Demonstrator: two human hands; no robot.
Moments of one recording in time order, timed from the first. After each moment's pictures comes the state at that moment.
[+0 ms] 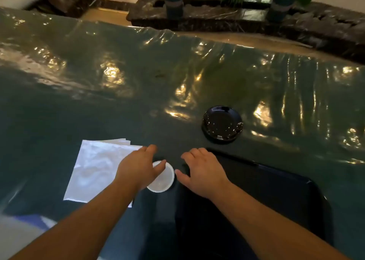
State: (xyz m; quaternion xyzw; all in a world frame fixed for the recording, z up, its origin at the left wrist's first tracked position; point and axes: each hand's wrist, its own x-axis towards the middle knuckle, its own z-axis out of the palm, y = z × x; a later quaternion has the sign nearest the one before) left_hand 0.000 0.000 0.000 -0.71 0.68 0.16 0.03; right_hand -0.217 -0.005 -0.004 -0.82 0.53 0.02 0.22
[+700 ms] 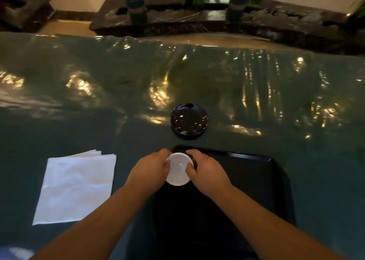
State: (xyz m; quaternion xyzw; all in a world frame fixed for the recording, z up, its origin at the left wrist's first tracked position) left_hand -0.104 -0.002 0.008 -0.61 0.74 0.28 0.00; right_hand -0.298 0.031 0.007 -0.64 0.67 -0.12 0.36
